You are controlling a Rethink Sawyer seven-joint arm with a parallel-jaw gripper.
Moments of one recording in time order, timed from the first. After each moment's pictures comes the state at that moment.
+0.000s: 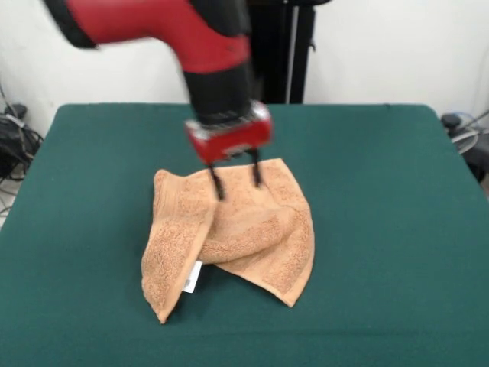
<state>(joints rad) -0.73 -0.53 0.54 1.75 -0.52 0.45 1.37</state>
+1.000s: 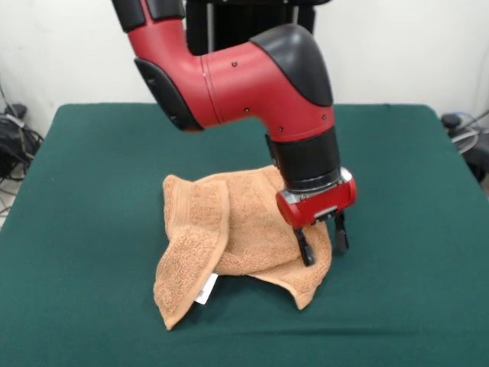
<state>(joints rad) -0.56 -0.32 0.49 1.64 -0.50 0.12 1.37</state>
